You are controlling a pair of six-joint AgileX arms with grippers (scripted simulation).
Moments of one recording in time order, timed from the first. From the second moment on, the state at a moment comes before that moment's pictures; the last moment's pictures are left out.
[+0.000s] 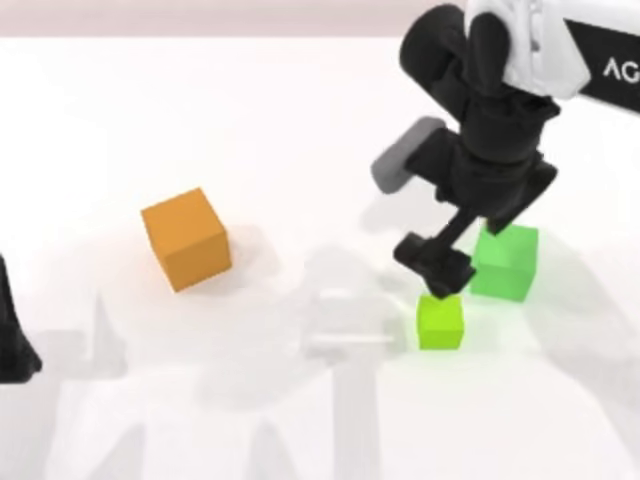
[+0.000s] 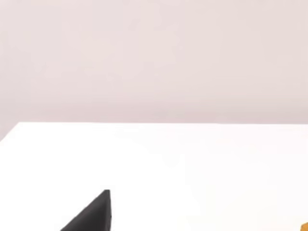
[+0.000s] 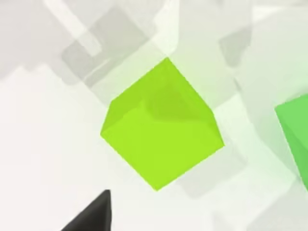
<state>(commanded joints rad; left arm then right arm) 0.00 0.00 0.00 0.00 0.00 0.00 0.52 2.08 1.69 -1.21 -0.01 -0.34</state>
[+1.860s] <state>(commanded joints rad) 0.00 0.00 0.00 0.00 0.00 0.00 0.38 2.20 1.52 -0.89 0.00 0.61</state>
